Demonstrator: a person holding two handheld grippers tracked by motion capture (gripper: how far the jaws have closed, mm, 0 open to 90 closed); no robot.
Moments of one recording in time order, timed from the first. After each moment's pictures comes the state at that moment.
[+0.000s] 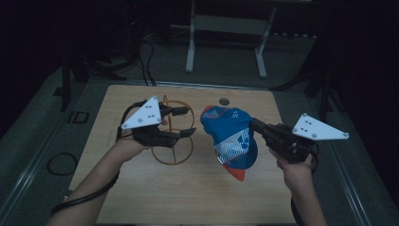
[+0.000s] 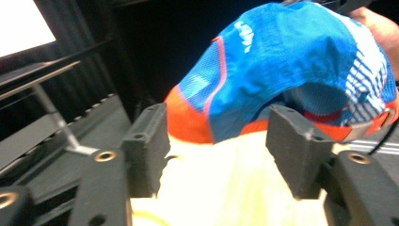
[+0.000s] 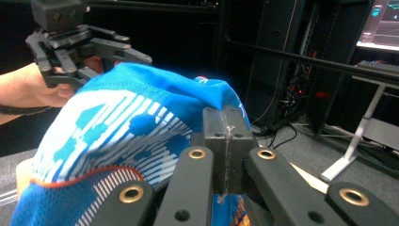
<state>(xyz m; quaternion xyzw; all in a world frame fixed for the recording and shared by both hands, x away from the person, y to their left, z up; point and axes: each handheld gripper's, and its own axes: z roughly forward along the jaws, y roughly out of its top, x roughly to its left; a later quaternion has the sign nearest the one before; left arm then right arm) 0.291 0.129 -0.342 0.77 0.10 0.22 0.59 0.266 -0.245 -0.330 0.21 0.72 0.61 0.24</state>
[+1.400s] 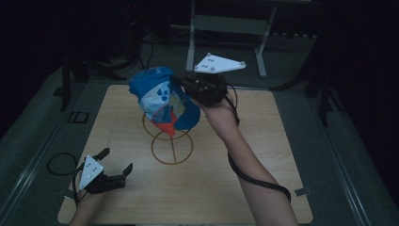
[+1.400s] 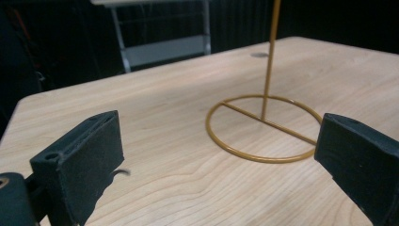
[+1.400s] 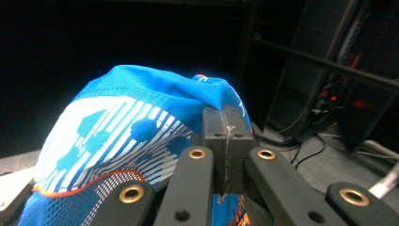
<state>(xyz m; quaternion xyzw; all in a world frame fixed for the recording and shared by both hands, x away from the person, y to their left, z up) 0.229 0.264 -0.545 0.67 0.39 0.36 0.52 0.355 -0.060 -0.273 0.17 0.76 0.59 0.21</state>
